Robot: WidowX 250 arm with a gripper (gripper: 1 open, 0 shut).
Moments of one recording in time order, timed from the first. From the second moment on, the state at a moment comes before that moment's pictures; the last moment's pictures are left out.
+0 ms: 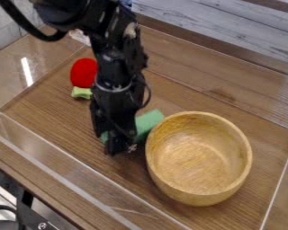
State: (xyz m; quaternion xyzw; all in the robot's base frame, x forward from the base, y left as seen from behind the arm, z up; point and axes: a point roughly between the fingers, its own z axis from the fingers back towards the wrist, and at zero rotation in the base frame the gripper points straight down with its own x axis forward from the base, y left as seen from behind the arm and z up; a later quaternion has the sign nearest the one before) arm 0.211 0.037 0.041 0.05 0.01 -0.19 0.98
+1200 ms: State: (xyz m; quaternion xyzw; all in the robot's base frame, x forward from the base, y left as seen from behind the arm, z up) arm 0.257 -0.071 0.072 0.05 0.00 -0.10 0.99
